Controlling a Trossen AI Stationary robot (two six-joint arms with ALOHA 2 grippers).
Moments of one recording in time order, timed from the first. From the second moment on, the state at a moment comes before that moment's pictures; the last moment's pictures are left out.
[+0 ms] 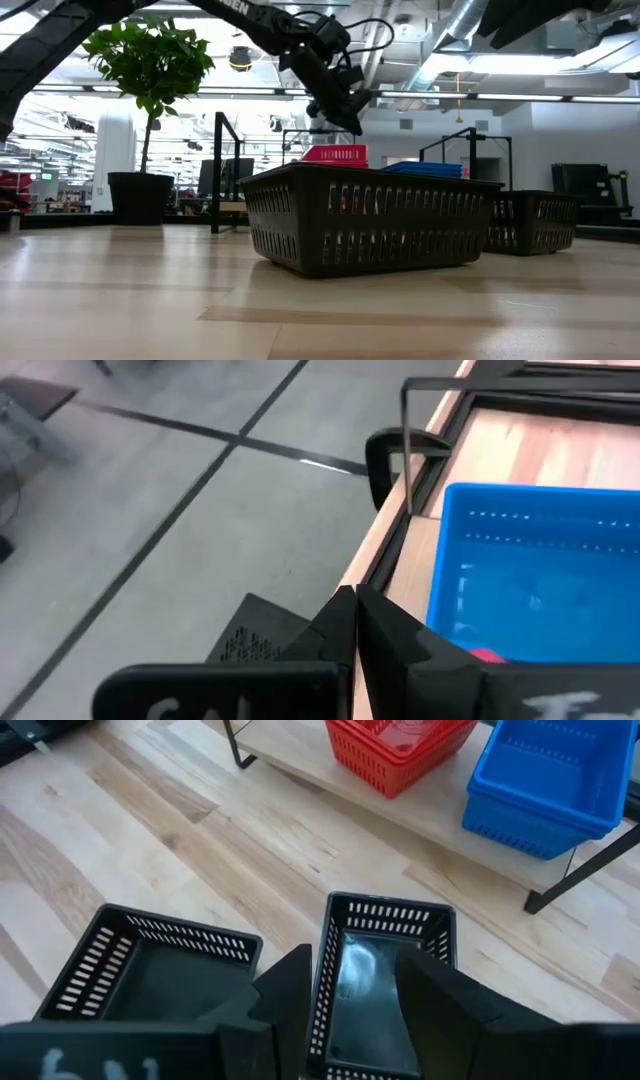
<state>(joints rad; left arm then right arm) 0.50 2.08 1.88 -0.39 -0.16 0.18 0.62 1.49 1.32 -1.20 0.84 1.37</state>
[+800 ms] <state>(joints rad) 0.46 1.96 1.82 -0.56 -0.23 0.19 0.62 1.49 1.32 -1.21 0.84 1.38</state>
